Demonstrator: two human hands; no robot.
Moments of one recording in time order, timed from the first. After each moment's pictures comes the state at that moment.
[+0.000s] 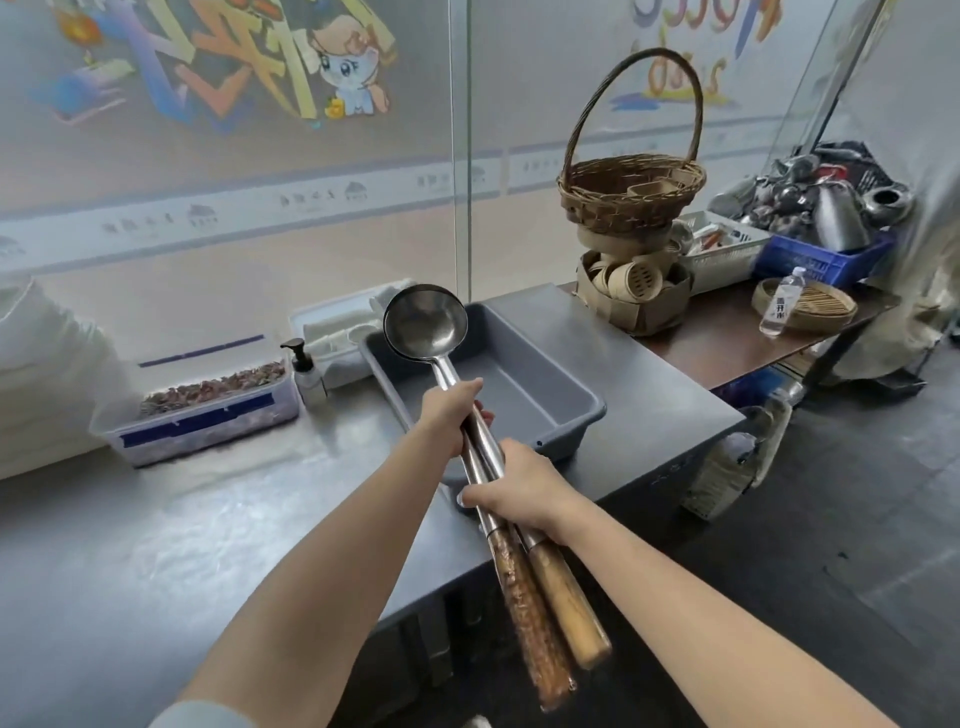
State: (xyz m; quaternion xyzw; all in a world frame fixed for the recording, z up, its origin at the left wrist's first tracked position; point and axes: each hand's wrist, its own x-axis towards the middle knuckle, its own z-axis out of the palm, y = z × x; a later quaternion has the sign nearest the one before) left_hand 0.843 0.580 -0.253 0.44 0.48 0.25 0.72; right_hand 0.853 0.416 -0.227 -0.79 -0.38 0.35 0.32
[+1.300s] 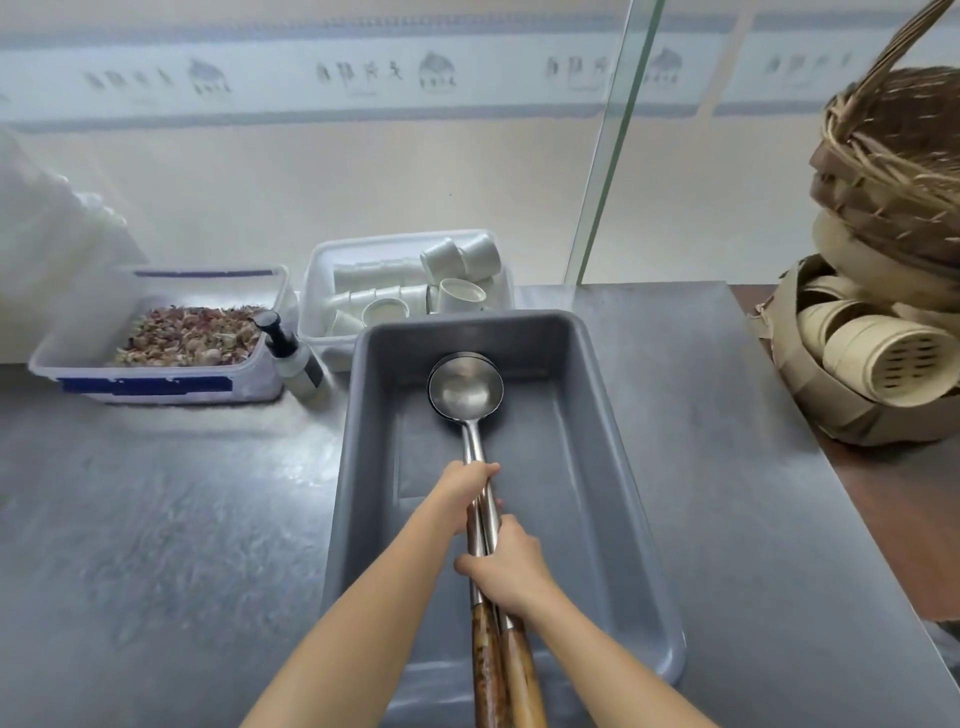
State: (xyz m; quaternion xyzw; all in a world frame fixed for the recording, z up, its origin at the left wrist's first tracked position) left_hand 1.049 0.789 -0.449 0.29 0.65 0.14 0.69; right_hand 1.108 0.670 -0.406 -0.74 -0.35 0.54 0.18
